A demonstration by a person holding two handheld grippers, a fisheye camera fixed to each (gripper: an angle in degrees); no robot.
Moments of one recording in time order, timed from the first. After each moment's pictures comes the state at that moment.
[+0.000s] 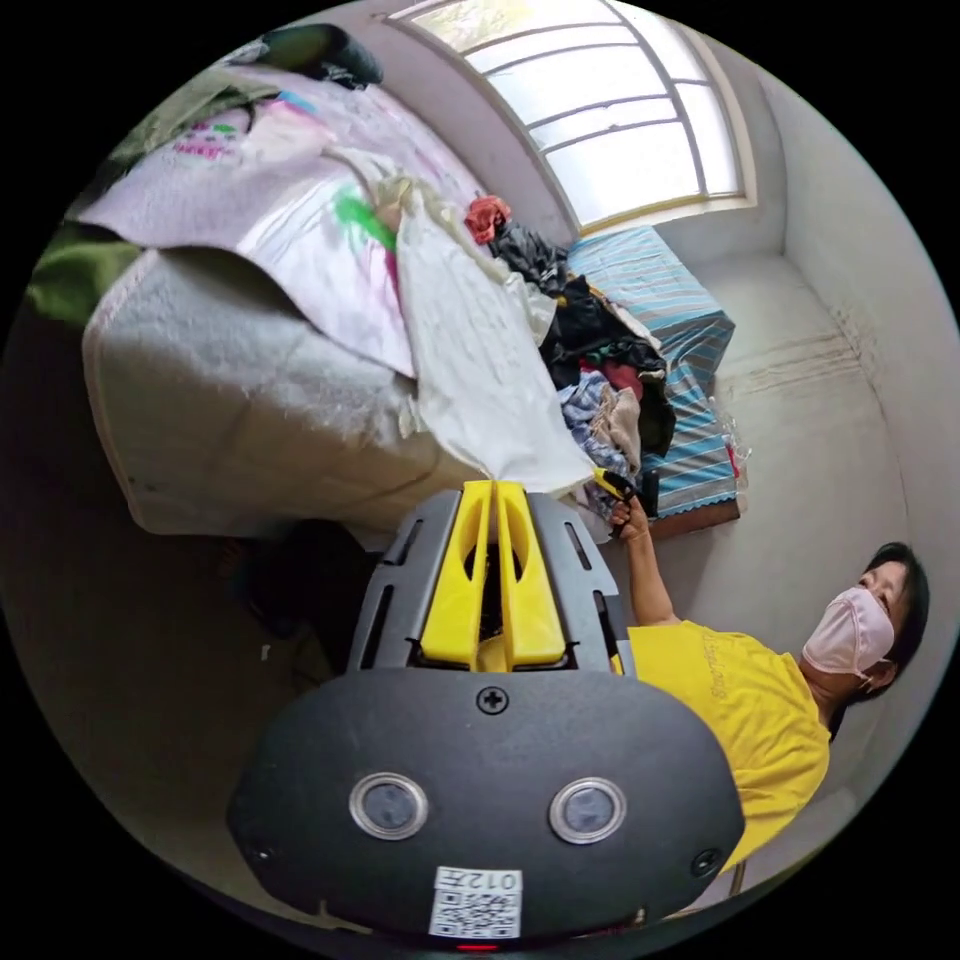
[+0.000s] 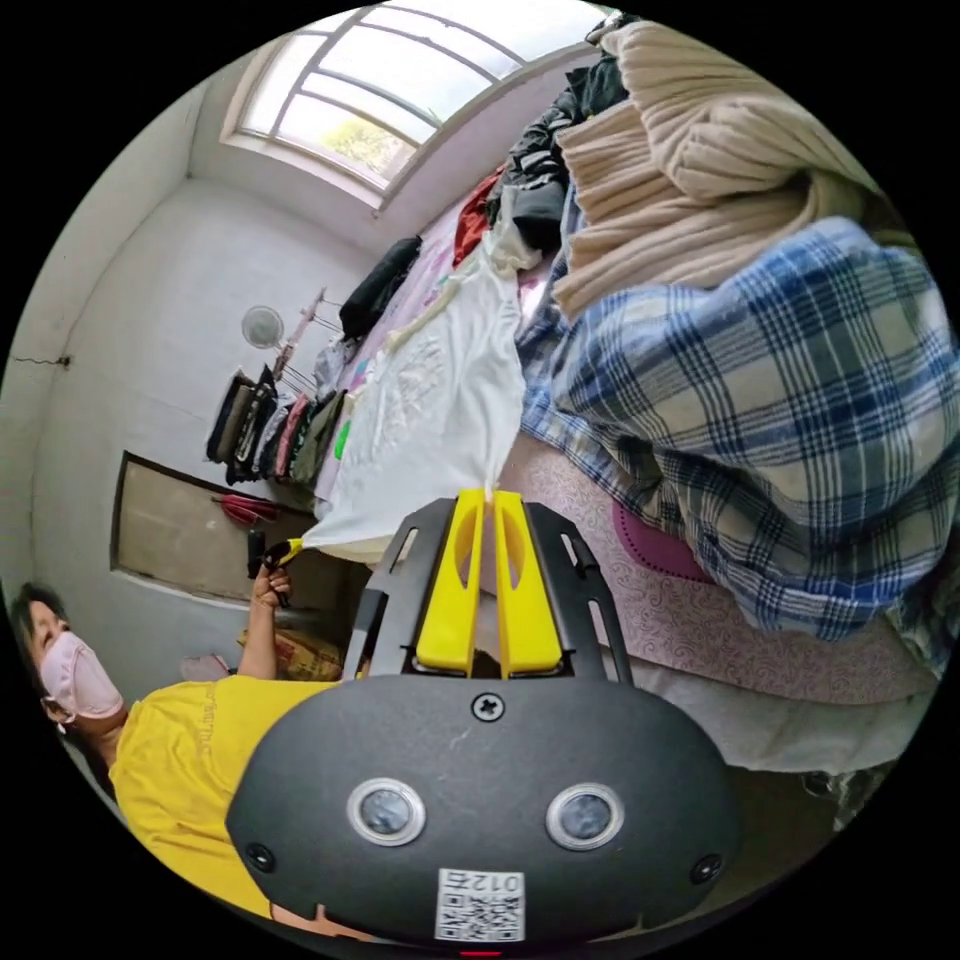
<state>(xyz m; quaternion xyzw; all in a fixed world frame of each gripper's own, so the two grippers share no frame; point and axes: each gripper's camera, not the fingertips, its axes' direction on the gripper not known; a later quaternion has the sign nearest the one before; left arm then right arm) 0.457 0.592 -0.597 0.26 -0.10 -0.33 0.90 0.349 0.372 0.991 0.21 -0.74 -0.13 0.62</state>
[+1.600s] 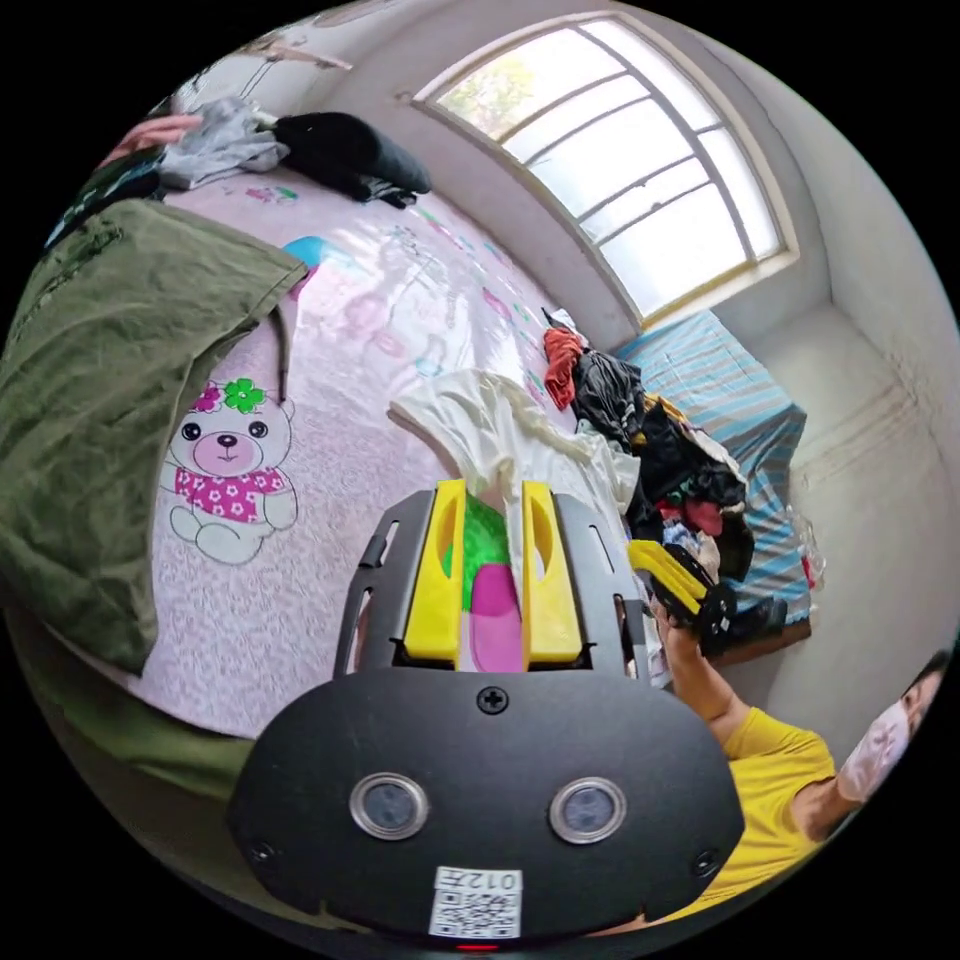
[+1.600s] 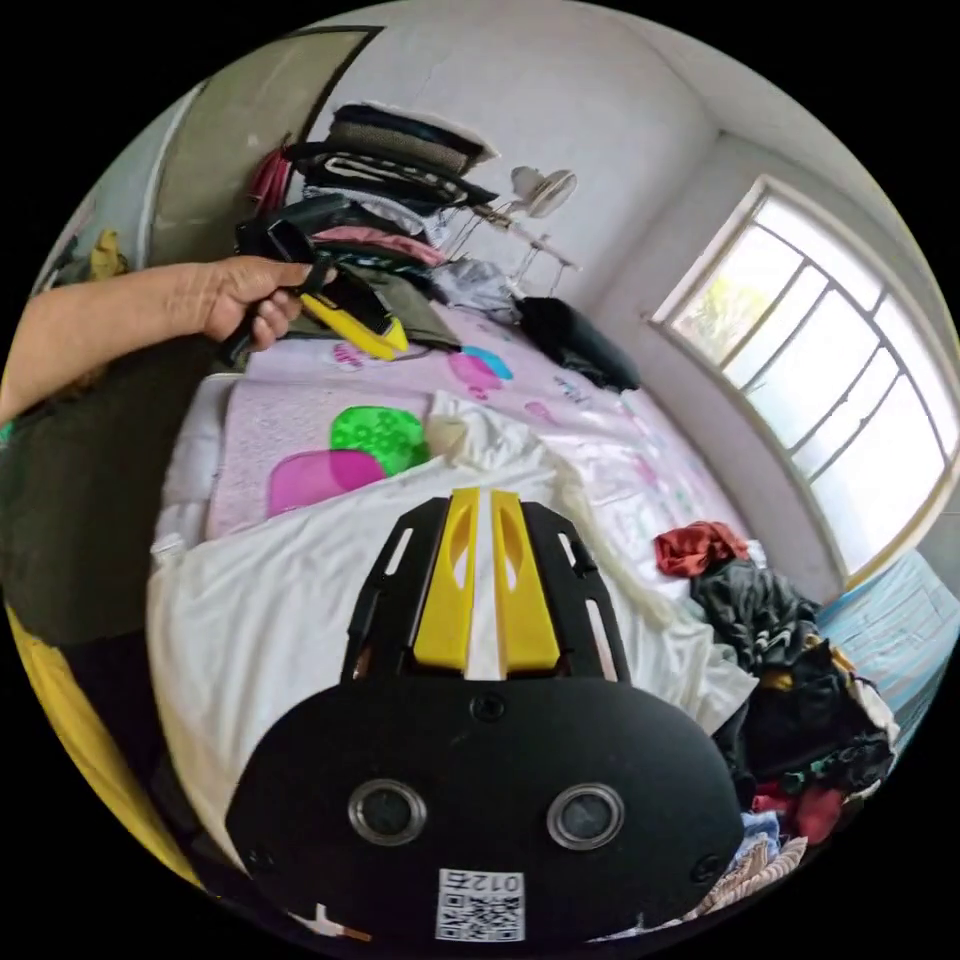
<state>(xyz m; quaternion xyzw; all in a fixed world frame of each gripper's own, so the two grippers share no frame) 0.269 0.445 -0.691 0.32 -0.24 -0.36 0.84 -0.111 0.437 0.576 0.66 -0.30 -0.34 0.59</state>
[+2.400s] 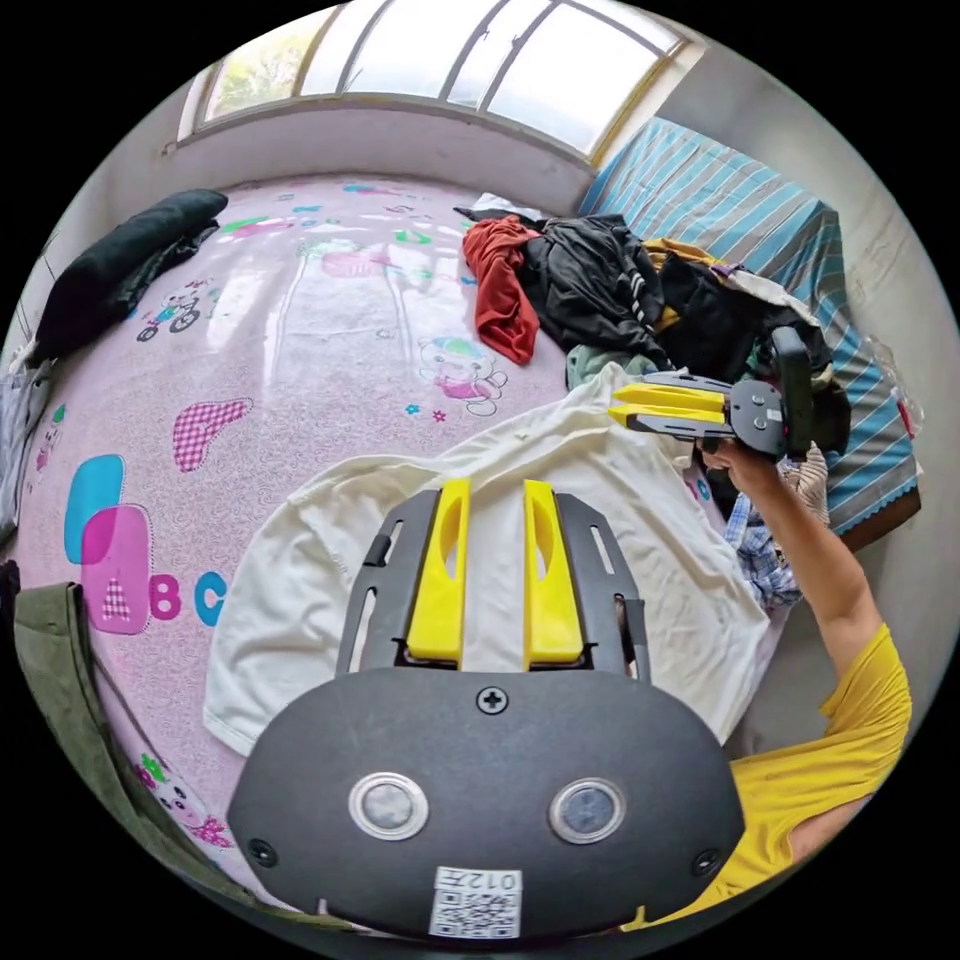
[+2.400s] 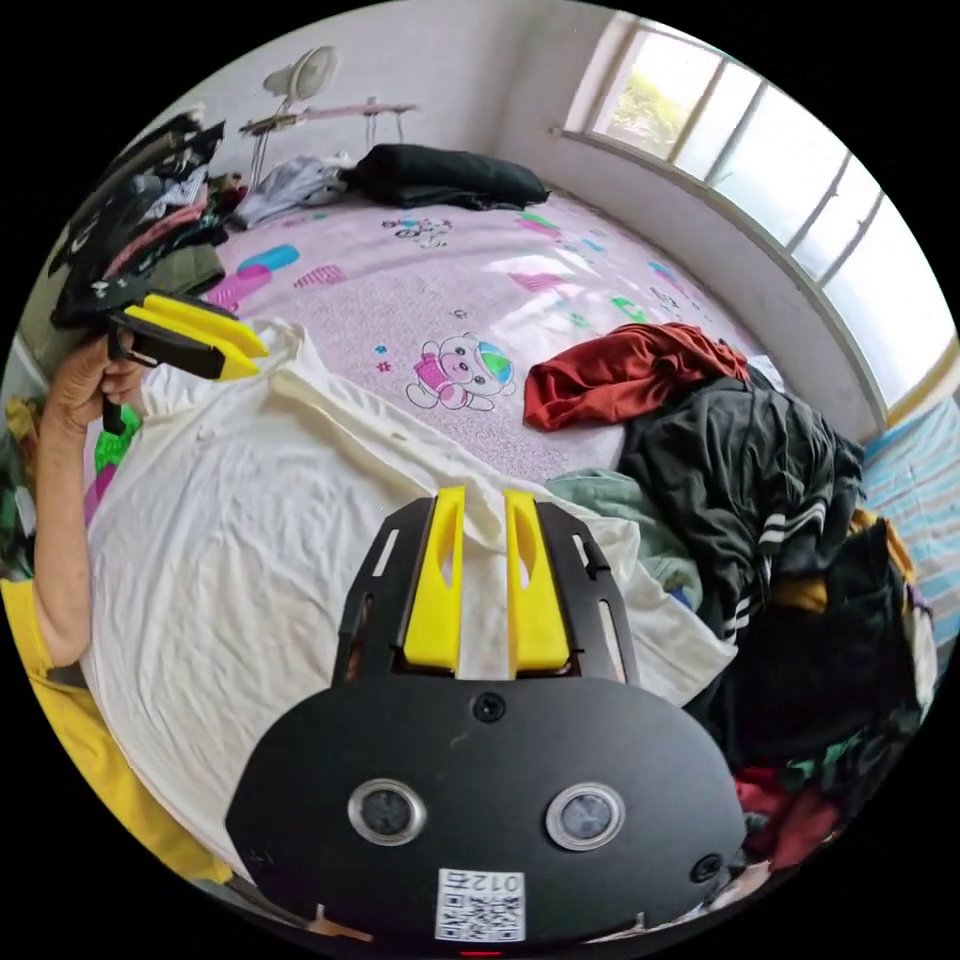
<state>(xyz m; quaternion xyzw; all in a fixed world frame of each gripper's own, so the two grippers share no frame) 0.085 0.093 -0.446 0.10 -0.34 -0.23 0.91 -0.171 0.080 0.527 0.45 -0.34 -0.36 0.74</state>
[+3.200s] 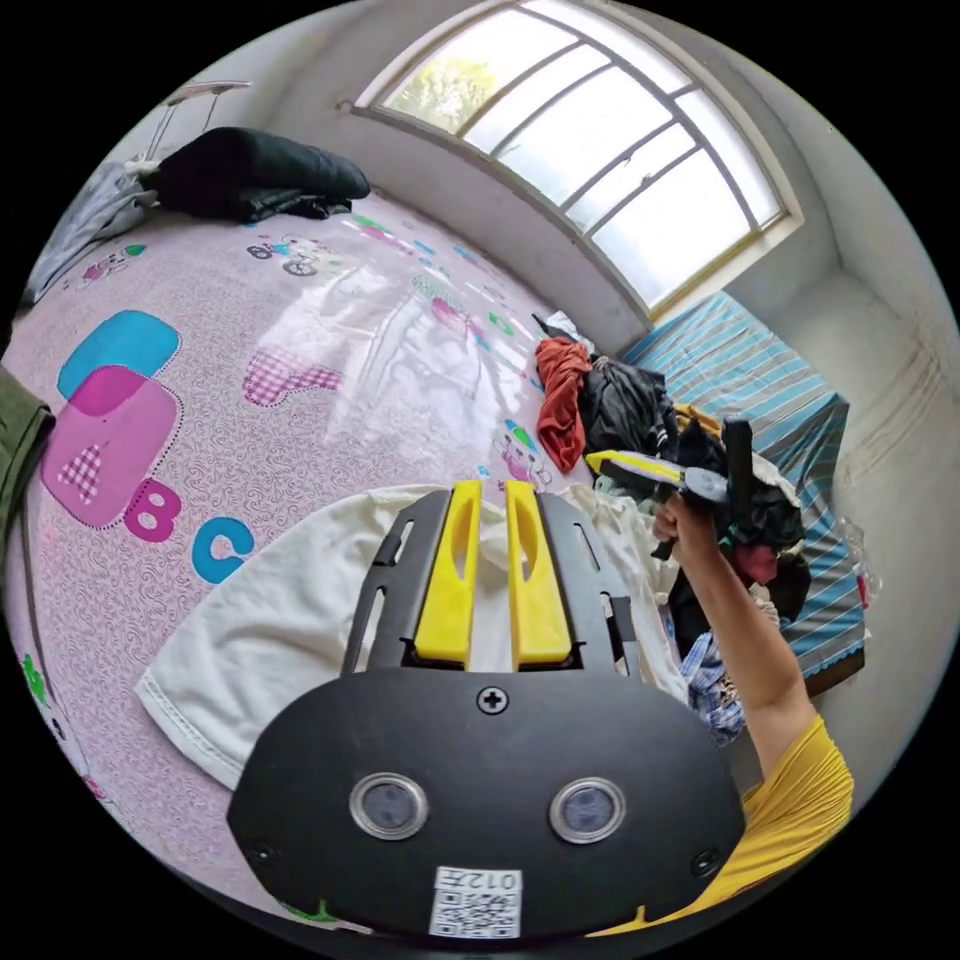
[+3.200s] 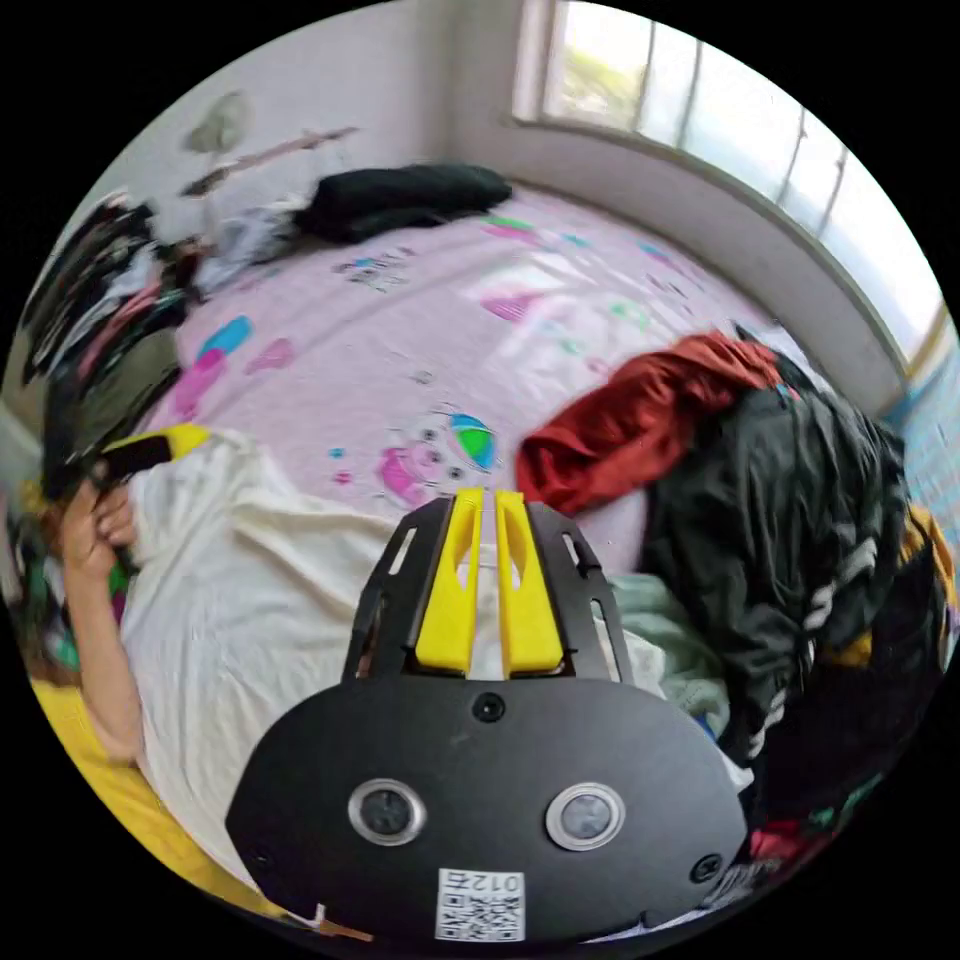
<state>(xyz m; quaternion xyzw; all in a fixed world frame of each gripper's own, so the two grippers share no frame) 0.012 0.229 -0.432 0.33 -0.29 -0.32 0.84 -0.208 -0.046 0.411 0.44 -0.43 -0.34 0.71</state>
